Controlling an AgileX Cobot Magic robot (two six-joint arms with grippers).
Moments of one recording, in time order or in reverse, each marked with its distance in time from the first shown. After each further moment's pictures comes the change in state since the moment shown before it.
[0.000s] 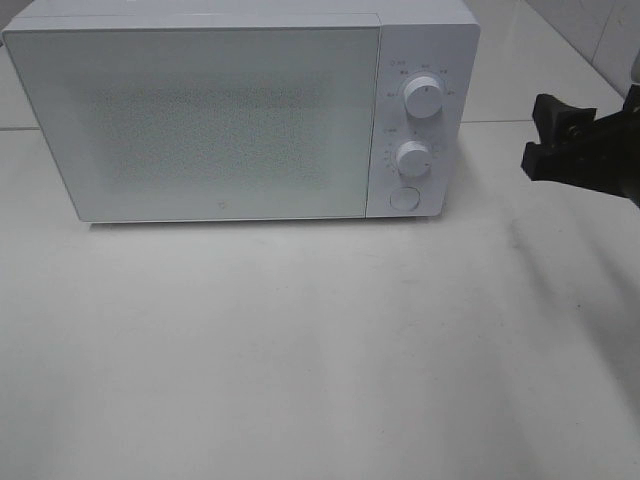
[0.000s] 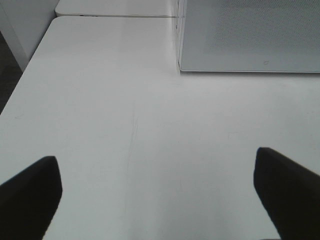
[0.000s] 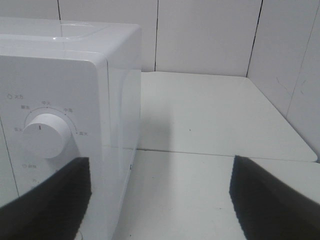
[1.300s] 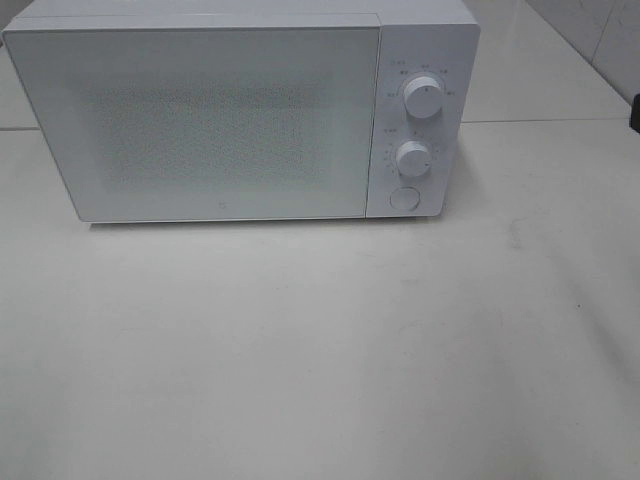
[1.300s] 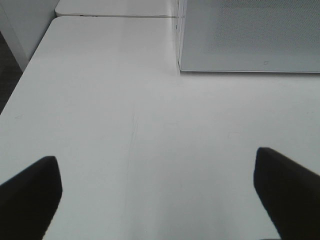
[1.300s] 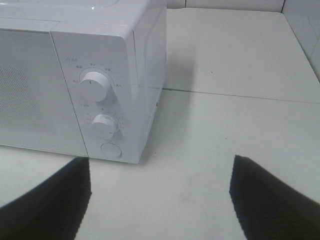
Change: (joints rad) left arm 0.000 0.000 0.000 0.000 0.000 0.000; right arm -0.202 -0.656 -0.171 -0.487 1.162 0.376
